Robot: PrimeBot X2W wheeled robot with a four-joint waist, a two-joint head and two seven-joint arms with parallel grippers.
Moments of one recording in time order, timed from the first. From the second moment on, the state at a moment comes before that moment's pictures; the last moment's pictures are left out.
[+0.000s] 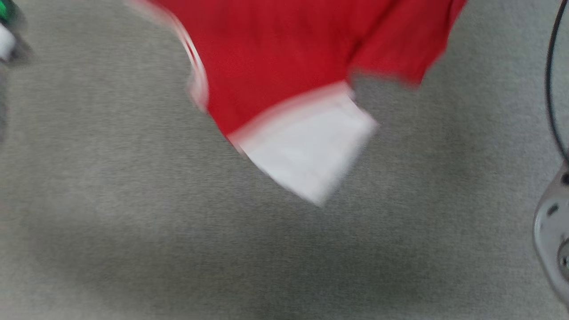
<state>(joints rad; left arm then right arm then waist) -1.09 0.84 -0.68 0.28 -1.54 -0.13 -0.20 -1.31 -0.09 -0.25 0.52 0.02 0.13 0.38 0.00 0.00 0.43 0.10</state>
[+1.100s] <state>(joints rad) -0.33 0.77 -0.66 -0.05 -1.59 -0.13 -0.26 -0.48 -0.06 -0.19 0.30 0.23 0.13 0.33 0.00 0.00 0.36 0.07</state>
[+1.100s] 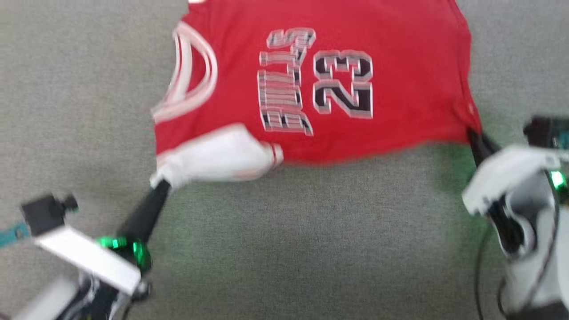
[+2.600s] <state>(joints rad) -0.52 0.80 -0.56 0.14 -1.54 -0.13 0.01 -0.36 -0.05 -0.19 0.12 0.29 0.13 0.36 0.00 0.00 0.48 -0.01</state>
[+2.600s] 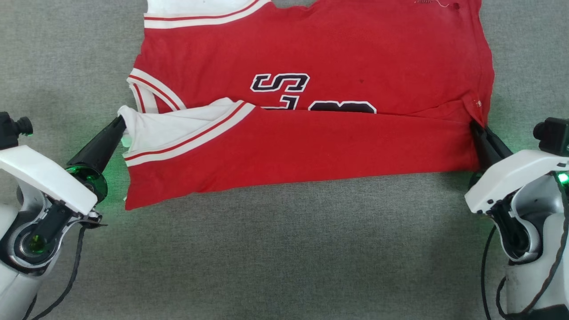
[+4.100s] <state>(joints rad) -0.76 1.02 -1.12 0.15 -1.55 -0.13 0.23 -0.31 -0.05 -0.13 0.01 0.27 0.13 0.43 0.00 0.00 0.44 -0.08</state>
